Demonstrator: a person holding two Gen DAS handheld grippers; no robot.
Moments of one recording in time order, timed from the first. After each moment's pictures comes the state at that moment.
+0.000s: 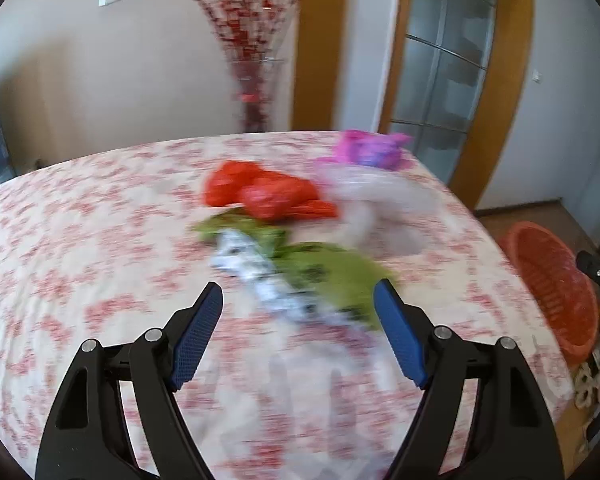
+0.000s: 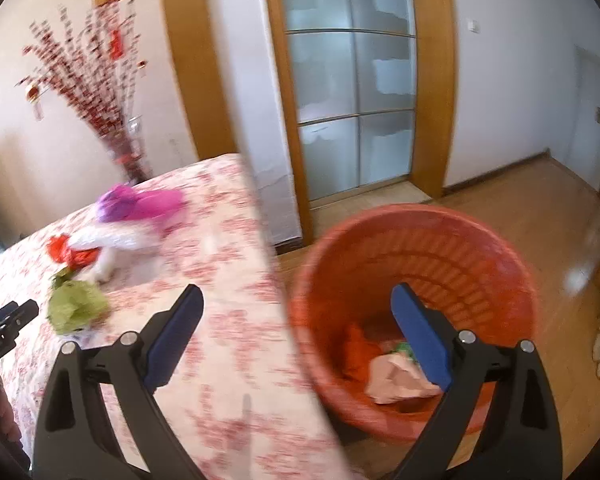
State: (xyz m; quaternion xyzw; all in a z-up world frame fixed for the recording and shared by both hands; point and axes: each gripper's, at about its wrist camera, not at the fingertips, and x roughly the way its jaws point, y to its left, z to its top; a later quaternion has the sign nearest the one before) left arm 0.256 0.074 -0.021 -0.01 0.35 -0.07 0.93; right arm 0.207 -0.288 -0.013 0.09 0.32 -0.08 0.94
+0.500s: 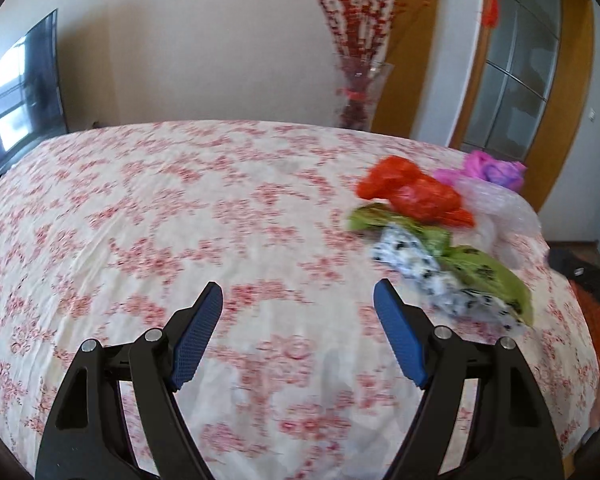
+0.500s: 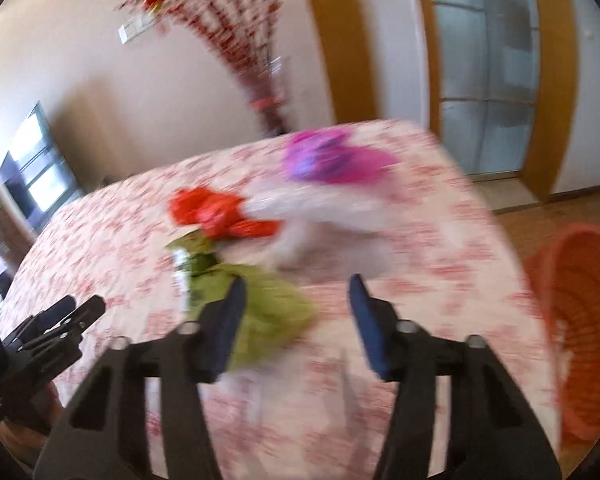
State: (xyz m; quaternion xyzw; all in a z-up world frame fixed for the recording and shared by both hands) left arm 0.257 0.179 -0.039 -0.05 0.35 0.02 0.93; right arm 0.283 -0.113 -0.022 0.07 0.38 0.12 0.92
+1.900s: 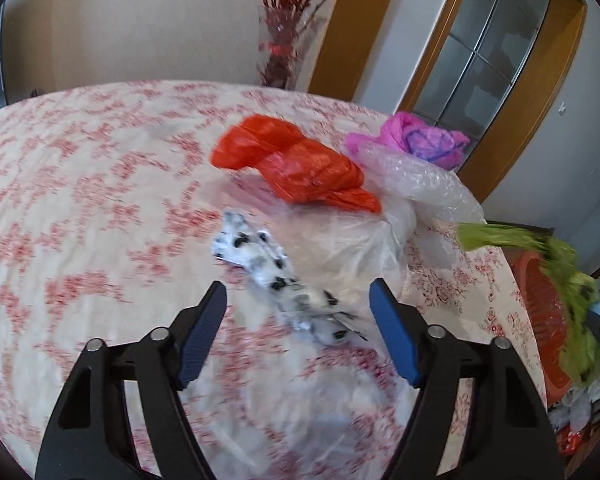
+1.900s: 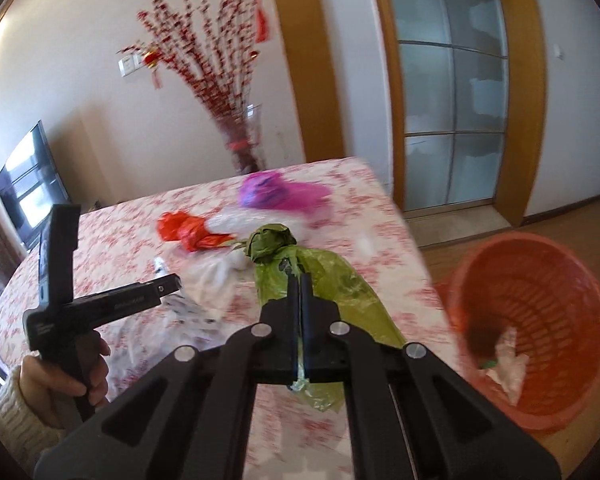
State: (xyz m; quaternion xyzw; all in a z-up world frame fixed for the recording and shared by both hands) left arm 0.304 0.084 -0.056 -0.10 0.42 -0.08 0.90; right arm 0.199 -0.201 0.012 0.07 0.30 0.06 0.95
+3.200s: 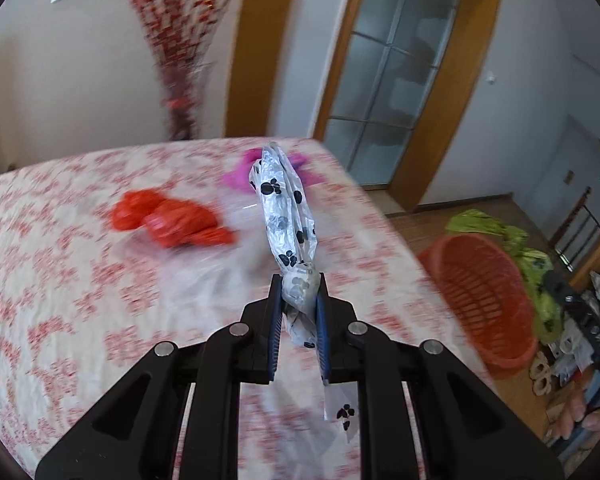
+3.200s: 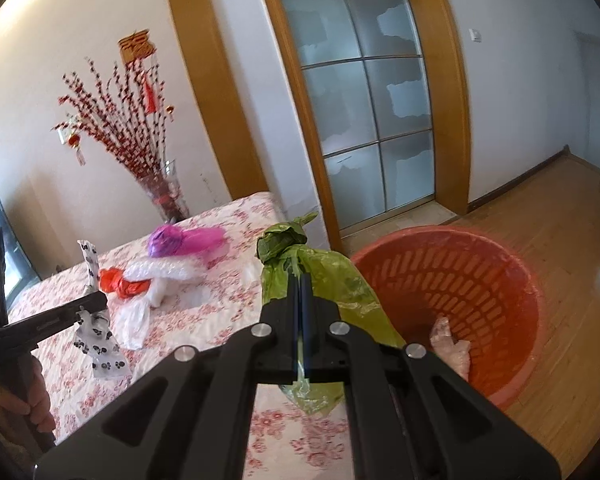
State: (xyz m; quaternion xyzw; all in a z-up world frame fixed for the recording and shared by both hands) left arm 0.260 0.003 0.011 -0.03 0.36 -0.19 0.91; right arm 0.155 -0.310 0.018 0.14 0.25 -0.04 0.96
